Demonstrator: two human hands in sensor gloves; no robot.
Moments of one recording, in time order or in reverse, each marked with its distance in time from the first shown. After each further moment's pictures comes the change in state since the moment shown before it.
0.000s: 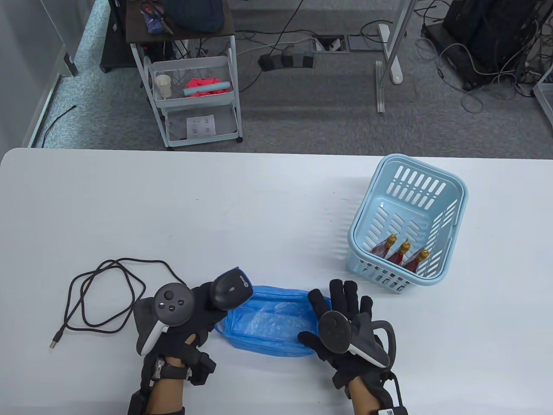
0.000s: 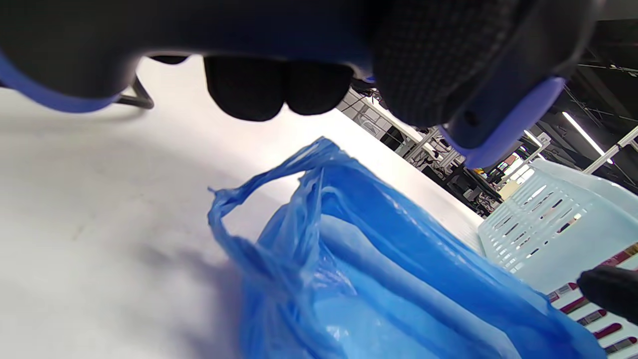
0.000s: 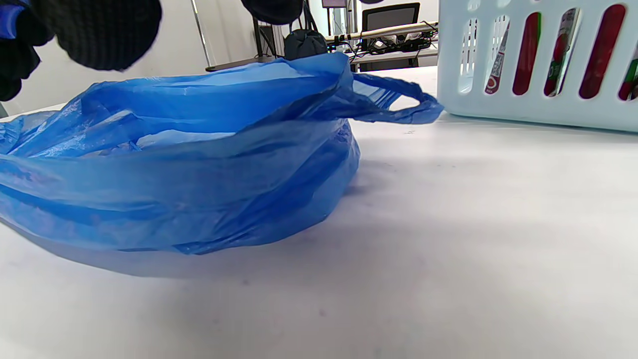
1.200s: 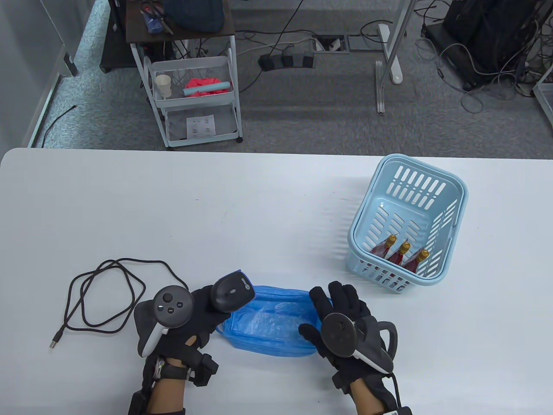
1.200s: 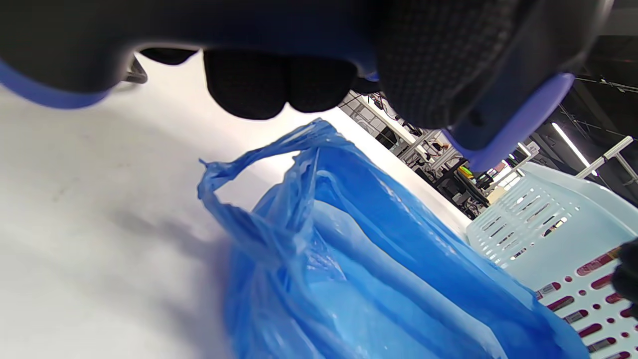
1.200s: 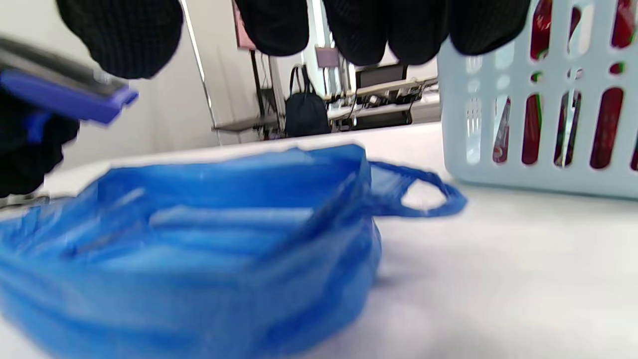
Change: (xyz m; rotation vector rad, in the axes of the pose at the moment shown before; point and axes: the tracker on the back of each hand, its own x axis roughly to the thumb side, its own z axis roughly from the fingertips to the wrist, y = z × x) left_hand -0.005 -0.008 -0.002 -0.005 -0.018 0.044; right_hand 0.004 -0.035 0.012 -0.207 -0.001 -0.093
